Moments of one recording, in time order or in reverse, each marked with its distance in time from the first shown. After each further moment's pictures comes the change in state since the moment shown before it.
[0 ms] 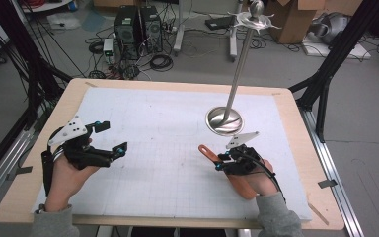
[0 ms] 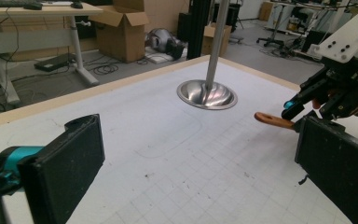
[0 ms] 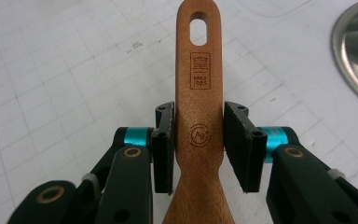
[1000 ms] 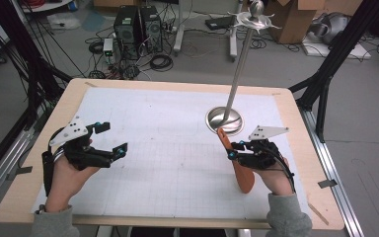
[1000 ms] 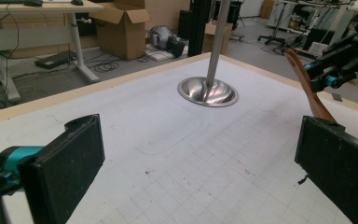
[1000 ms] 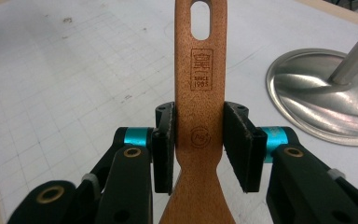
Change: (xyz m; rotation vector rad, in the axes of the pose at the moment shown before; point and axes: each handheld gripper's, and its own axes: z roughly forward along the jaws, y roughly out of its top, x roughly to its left) left arm 0.000 -0.002 0.001 0.010 0.003 -0.004; right arm -0.010 0.000 -0.052 -0.199 -0.051 0.078
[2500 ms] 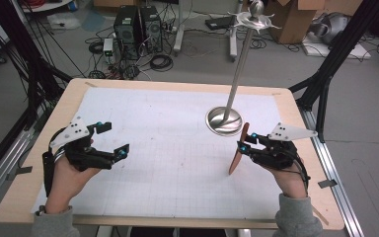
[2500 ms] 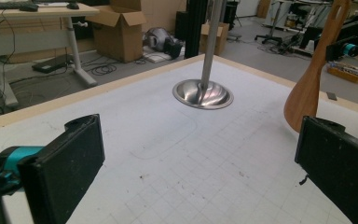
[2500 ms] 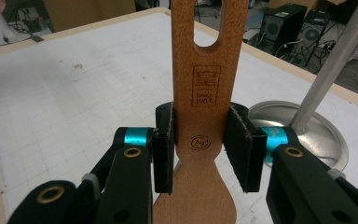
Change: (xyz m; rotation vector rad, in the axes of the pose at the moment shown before) left arm -0.008 0.005 -0.001 -0.009 -0.010 0.018; right arm 0.001 0.006 -0.043 -0.189 -0.034 -0.048
